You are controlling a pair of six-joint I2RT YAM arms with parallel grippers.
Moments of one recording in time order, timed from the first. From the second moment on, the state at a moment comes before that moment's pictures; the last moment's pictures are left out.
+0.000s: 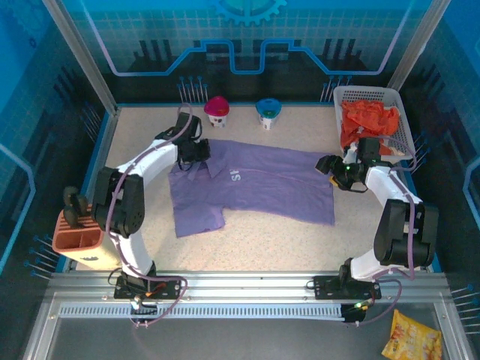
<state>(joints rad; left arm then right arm) -0.25 1.81 1.34 -0.52 0.11 -0.48 -0.16 1.51 0.94 -0.50 -0.53 0.48</state>
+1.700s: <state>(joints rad) -0.12 1.73 0.98 -0.33 0.21 -0.67 0.46 1.82 1.19 -0.32 -0.44 0.74</state>
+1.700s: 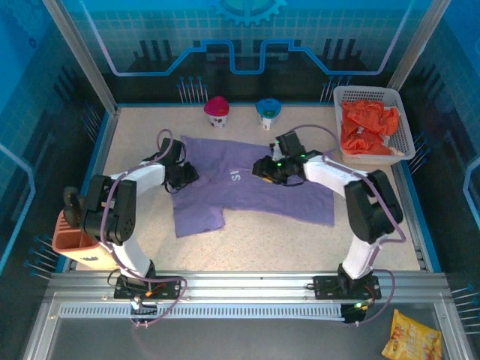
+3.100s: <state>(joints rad) -0.09 1.74 0.98 -0.34 0.26 -0.69 0.68 2.33 1.75 -0.40 -0.32 0.87</state>
